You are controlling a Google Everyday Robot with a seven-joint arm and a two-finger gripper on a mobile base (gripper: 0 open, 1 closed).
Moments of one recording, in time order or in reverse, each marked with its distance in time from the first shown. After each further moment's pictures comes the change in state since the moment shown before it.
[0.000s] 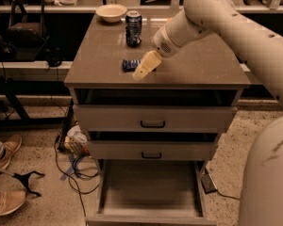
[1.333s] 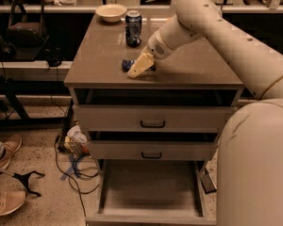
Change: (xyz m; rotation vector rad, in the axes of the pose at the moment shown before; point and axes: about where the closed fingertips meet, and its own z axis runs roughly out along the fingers) arm 0.004 -0.016 0.043 -0.060 -0.009 0.066
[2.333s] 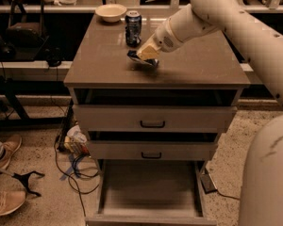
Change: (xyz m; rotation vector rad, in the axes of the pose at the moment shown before) arm -0.025 0.017 -0.048 0.017 -0.094 -0.080
